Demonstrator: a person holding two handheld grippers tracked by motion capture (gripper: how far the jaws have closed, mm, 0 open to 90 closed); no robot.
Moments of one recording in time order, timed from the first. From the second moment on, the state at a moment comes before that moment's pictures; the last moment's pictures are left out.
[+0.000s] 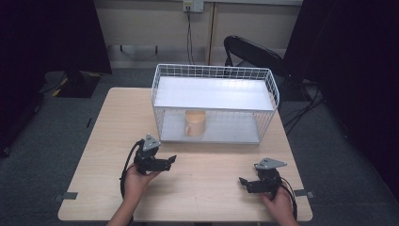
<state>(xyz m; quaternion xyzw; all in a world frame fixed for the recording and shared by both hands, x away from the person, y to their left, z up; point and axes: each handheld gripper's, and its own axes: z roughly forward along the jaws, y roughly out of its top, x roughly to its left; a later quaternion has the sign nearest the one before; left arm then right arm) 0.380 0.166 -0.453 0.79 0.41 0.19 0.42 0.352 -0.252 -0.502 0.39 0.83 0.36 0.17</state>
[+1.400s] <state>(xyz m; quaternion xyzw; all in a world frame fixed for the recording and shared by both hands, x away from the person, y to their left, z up) 0.360 0.222 -0.469 0.79 0.42 0.19 0.39 0.352 -0.252 -0.502 0.39 0.83 0.36 0.17</state>
